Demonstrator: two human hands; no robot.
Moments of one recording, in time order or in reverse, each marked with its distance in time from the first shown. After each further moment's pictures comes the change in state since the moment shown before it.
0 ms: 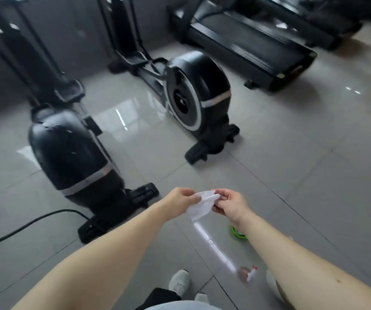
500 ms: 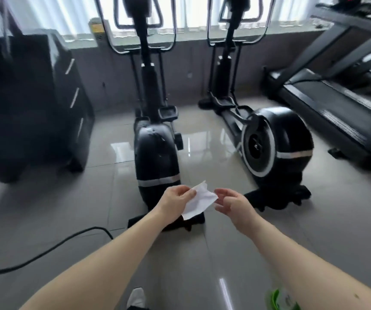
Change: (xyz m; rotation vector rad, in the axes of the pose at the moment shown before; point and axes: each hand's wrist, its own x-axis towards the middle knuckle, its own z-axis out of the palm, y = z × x) left_hand -0.175 -0.051 -0.097 -0.345 0.700 0.231; right_hand -0.055 -0.068 0.163 -0.092 -0.483 -0.121
